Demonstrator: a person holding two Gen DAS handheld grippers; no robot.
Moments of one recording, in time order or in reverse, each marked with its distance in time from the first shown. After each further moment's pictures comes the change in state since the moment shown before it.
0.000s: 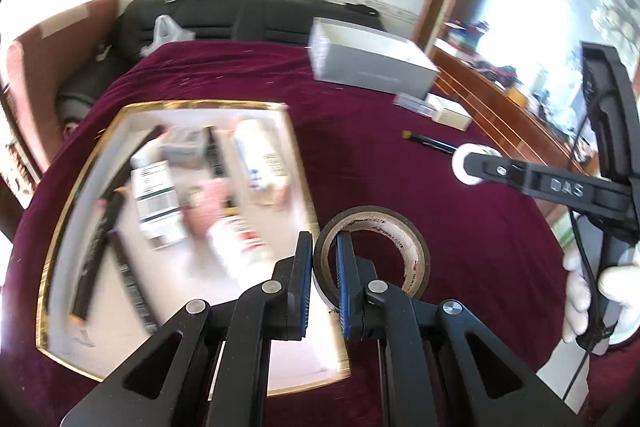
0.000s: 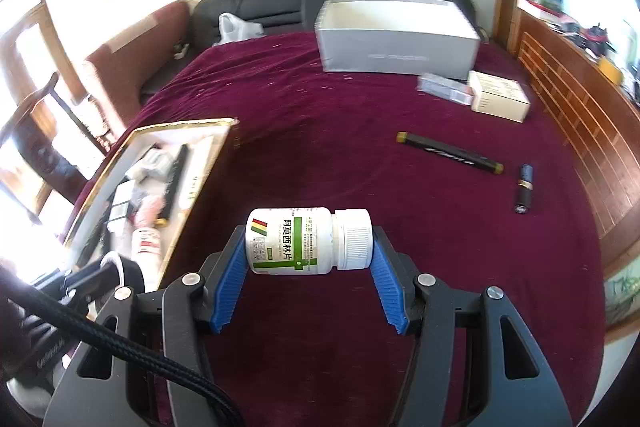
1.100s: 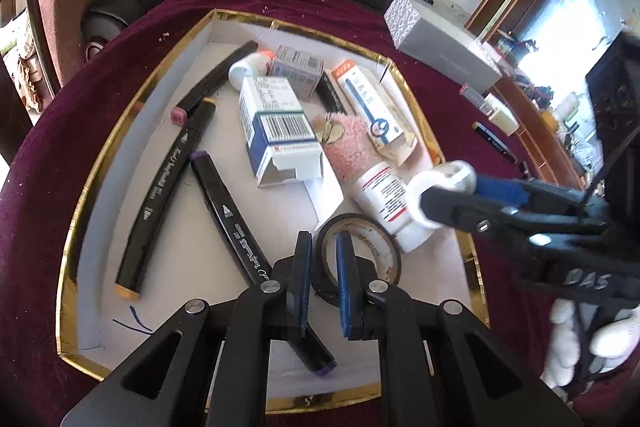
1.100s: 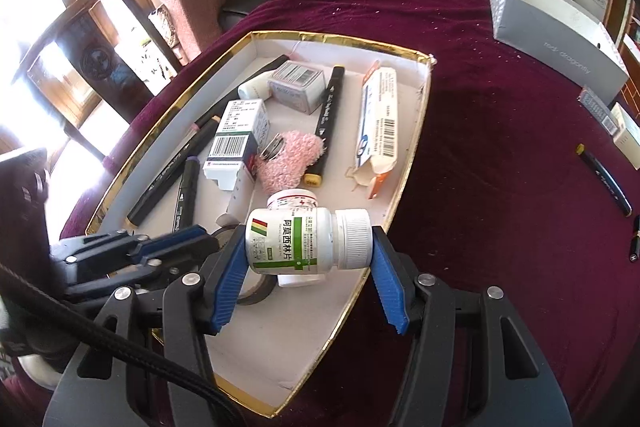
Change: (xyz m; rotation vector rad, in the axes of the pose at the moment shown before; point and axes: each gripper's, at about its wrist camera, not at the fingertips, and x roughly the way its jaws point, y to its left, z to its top) left arm 0.013 0.113 -0.029 -0.200 0.122 -0.032; right arm 0.085 0.150 -0.018 -0.233 0.208 0.183
